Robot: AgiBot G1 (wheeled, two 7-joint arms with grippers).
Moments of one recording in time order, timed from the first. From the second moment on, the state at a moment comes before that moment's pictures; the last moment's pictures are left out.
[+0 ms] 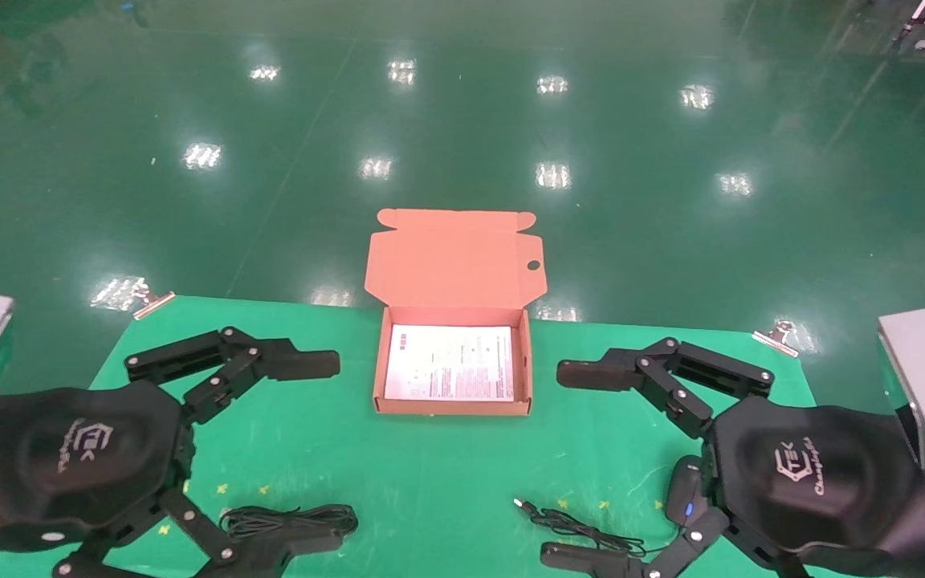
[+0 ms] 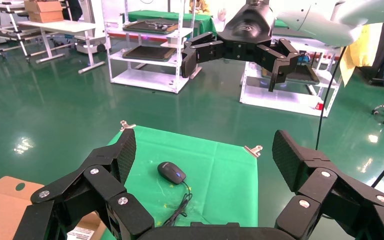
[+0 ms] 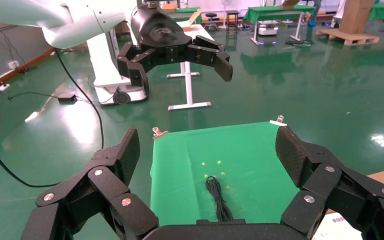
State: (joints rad) left arm -1.07 0.61 0.28 -1.28 0.73 1.50 -0.19; right arm 1.08 -0.61 -0.28 1.28 -0.73 -1.49 0.19
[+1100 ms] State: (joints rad) left arm -1.17 0.62 0.38 -1.29 0.94 1.51 -0.23; right arm 1.17 -0.59 -0.37 1.32 -0.96 -1.50 0.21
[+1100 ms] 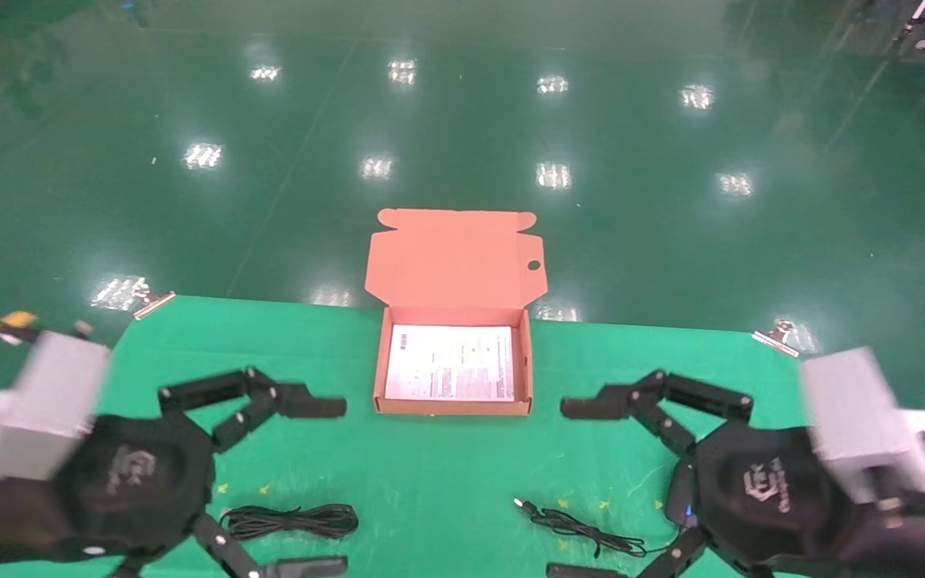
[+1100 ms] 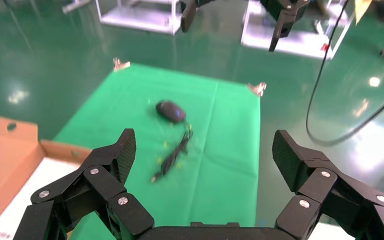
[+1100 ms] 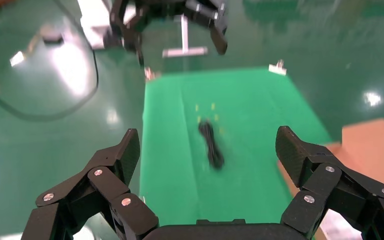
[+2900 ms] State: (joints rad) left arm -1.32 0.97 0.78 -1.02 1.98 1.24 -0.35; right arm 1.33 -0.91 -0.90 1.33 -2.06 -1.25 0.34
